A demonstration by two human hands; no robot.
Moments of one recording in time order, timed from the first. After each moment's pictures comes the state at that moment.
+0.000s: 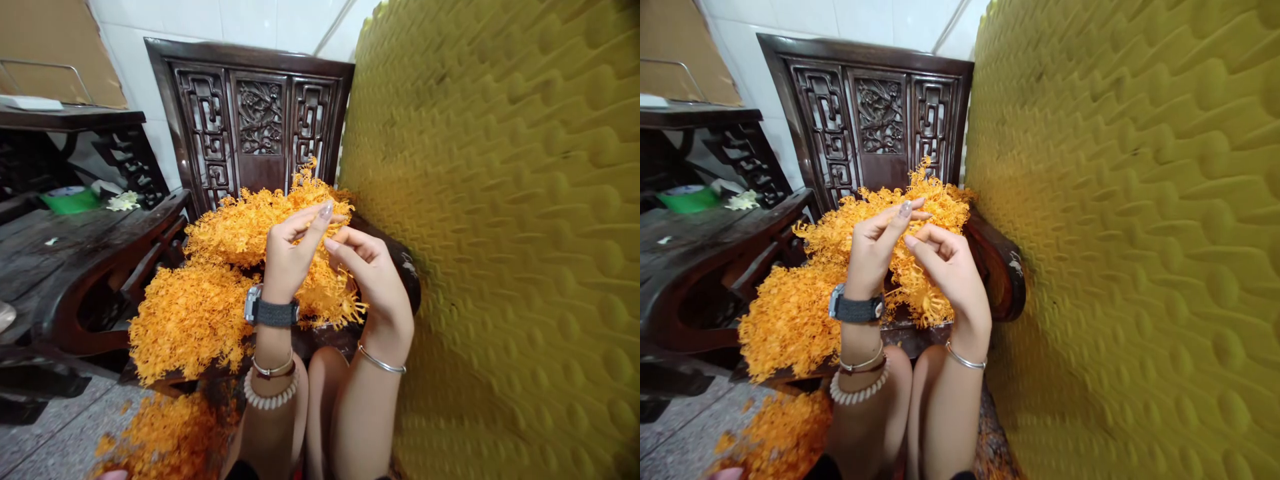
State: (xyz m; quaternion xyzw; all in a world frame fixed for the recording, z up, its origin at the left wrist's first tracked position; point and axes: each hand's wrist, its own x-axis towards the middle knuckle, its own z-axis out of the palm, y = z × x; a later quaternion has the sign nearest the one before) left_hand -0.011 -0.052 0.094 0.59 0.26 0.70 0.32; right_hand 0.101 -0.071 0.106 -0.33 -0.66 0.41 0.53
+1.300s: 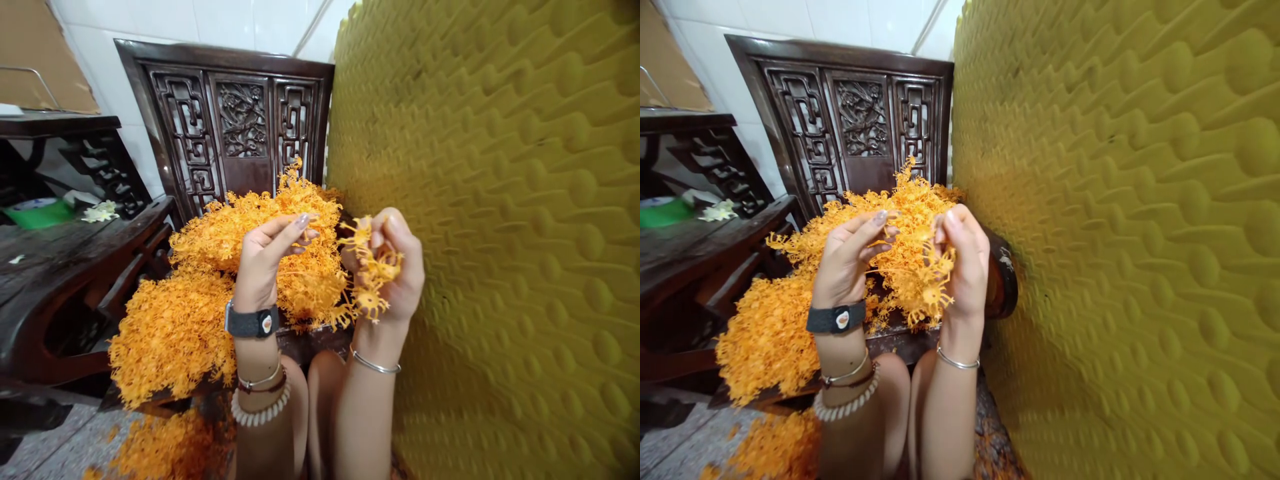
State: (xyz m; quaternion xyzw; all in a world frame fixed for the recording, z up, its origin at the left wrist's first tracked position) left_hand -0.022 -0.053 0.088 0.46 0.26 0.68 0.51; right_hand 0.104 -0.080 0.109 -0.27 -0.56 0.34 0.71
